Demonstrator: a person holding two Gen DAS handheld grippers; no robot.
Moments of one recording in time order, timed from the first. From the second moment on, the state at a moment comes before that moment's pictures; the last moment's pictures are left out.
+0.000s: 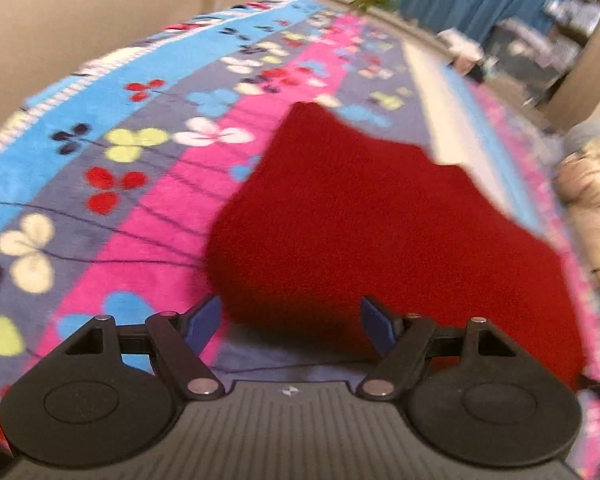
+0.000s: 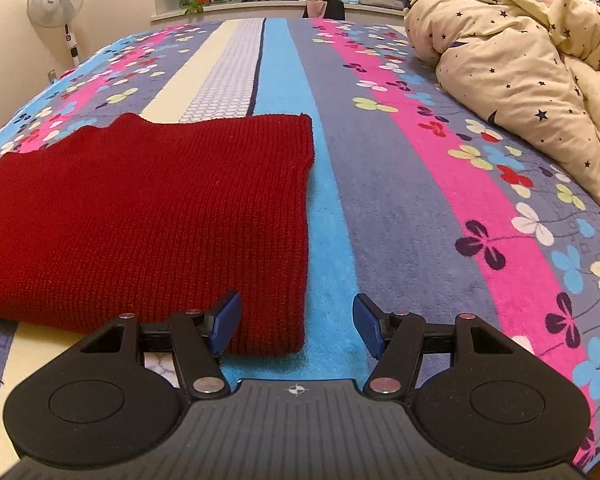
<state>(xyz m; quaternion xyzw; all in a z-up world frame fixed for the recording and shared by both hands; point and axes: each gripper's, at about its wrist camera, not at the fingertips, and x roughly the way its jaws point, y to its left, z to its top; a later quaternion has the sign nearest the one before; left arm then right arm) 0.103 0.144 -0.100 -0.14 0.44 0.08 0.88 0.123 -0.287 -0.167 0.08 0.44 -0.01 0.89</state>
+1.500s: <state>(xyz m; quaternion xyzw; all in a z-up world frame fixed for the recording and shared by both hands) 0.122 -0.180 -0.108 0.20 0.36 -0.25 0.88 0.097 -0.403 -0.138 0.18 0.33 -0.14 0.92</state>
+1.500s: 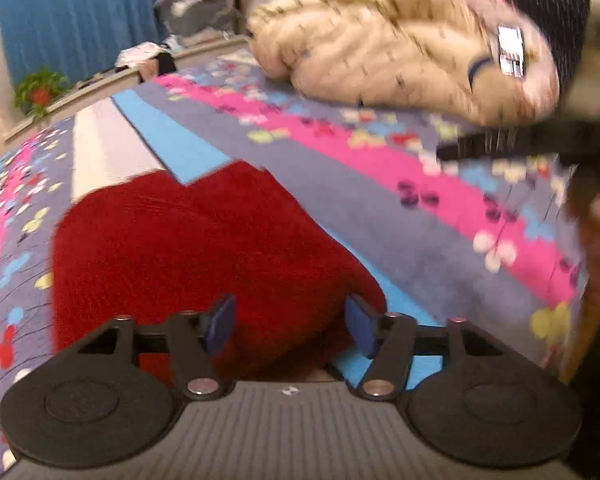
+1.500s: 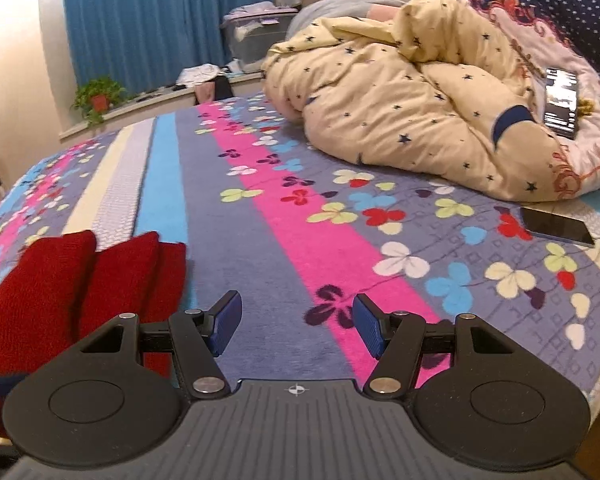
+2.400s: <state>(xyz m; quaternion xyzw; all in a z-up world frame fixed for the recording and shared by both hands) 0.099 0.032 -0.101 0.17 0.36 -0.03 0.92 0.135 -0.331 -0.162 0.27 0.37 -0.02 0.89</state>
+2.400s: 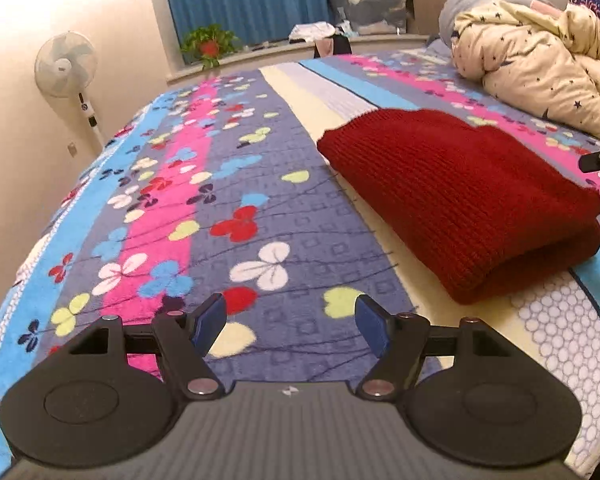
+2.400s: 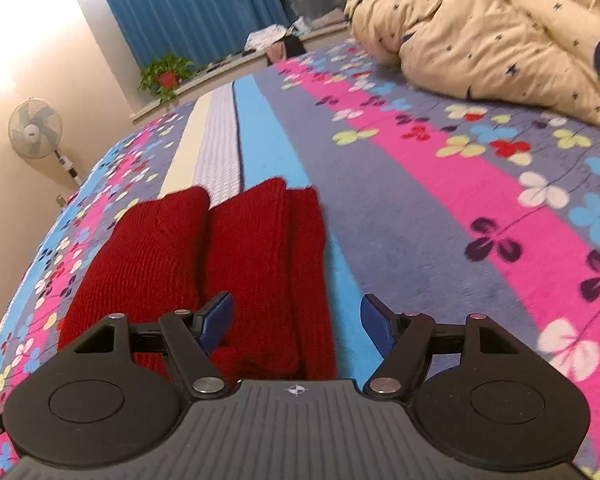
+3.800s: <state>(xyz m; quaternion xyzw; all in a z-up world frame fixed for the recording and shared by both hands) 0.105 0.035 -0.111 0.16 0.39 -0.01 0.91 0.096 -0.321 -0.105 0.19 0.24 0.04 0.95</state>
